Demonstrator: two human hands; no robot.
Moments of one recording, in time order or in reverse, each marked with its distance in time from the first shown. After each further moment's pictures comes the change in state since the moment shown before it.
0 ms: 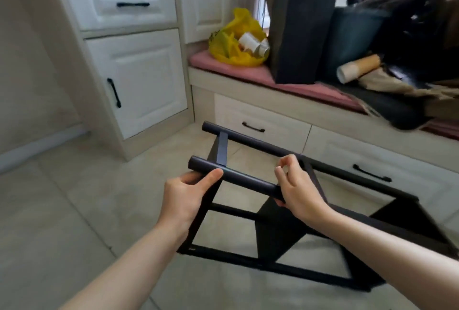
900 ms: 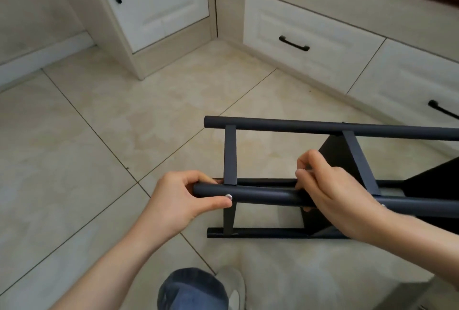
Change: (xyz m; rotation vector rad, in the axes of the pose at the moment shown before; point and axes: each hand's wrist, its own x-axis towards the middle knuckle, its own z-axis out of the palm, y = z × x) left_hand -0.028 -0.120 -0.063 0.497 -0.179 -0.168; right_hand -0.034 0.074 0.061 -0.310 -0.468 0.005
